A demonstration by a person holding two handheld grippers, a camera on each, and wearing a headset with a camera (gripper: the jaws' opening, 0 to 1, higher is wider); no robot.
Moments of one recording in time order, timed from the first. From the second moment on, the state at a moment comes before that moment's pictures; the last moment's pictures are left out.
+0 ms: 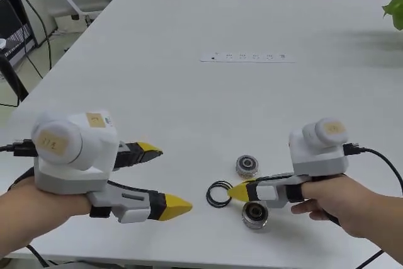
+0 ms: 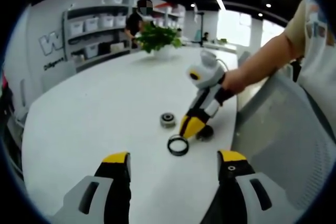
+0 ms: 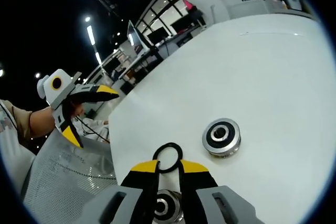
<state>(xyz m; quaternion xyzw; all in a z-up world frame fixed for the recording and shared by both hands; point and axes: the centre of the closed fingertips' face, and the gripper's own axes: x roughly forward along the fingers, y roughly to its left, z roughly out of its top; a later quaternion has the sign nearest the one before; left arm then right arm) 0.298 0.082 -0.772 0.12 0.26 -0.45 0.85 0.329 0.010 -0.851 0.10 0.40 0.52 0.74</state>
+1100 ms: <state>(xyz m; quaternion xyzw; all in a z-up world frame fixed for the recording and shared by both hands) 0.293 0.078 -0.768 0.12 0.27 -0.45 0.84 0.314 0.010 -0.840 0.01 0.37 0.56 0.74</state>
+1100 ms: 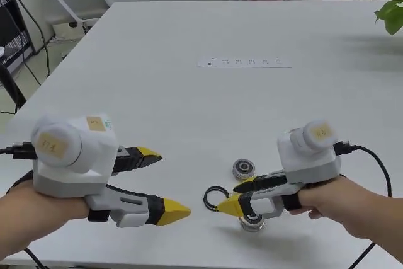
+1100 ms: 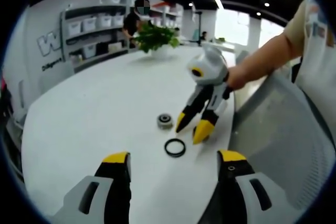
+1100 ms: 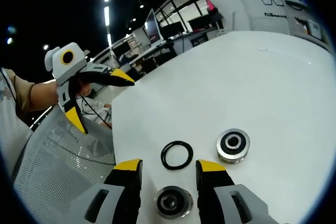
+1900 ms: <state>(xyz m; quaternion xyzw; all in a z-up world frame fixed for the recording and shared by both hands) 0.294 0.077 -0.758 0.12 0.26 -0.45 0.85 0.318 -0.045 -0.797 -0.01 0.31 0.53 0.79</state>
